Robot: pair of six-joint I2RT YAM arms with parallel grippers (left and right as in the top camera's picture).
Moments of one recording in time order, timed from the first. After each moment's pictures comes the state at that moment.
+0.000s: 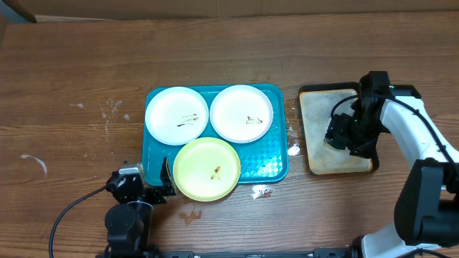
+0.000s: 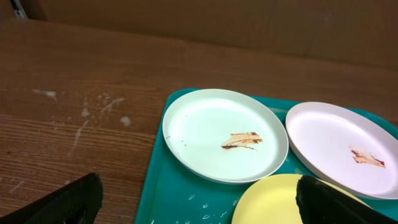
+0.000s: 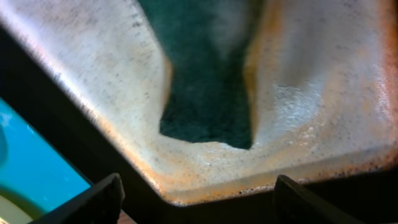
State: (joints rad) left arm 0.00 0.01 0.12 -0.38 -0.03 -0.15; right arm -0.04 1.75 1.20 -1.08 -0.20 0.38
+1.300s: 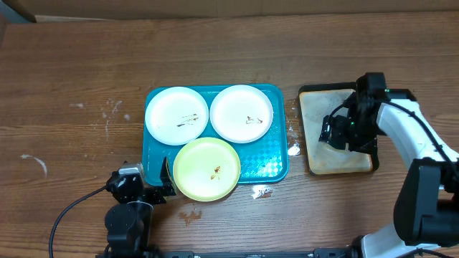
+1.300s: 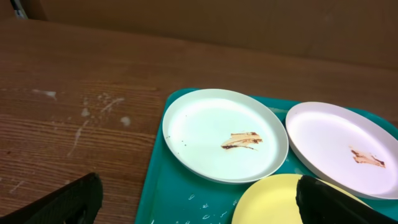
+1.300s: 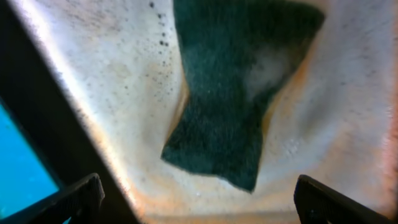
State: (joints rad) left arm 0.00 0.01 0.12 -0.38 -0.03 -0.15; right arm -0.04 1.75 1.14 -0.97 -0.17 0.18
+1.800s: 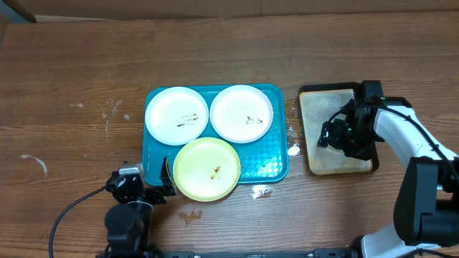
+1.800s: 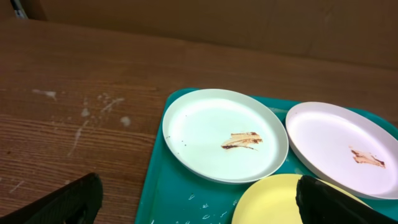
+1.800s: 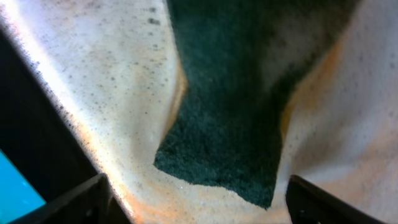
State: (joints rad) left arm 0.00 0.01 0.12 -0.38 -0.03 -0.15; right arm -0.04 1.75 1.07 -0.91 -0.21 0.21
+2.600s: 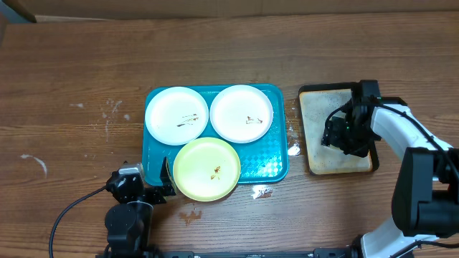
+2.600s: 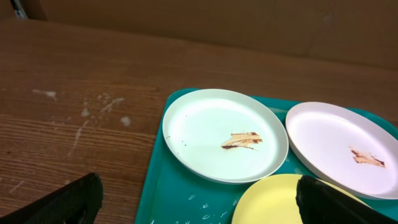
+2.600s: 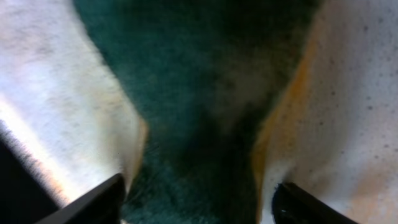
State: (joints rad) left arm 0.00 0.01 0.12 -0.38 -0.03 -0.15; right arm -0.04 1.80 1.07 -0.83 -0.15 0.25
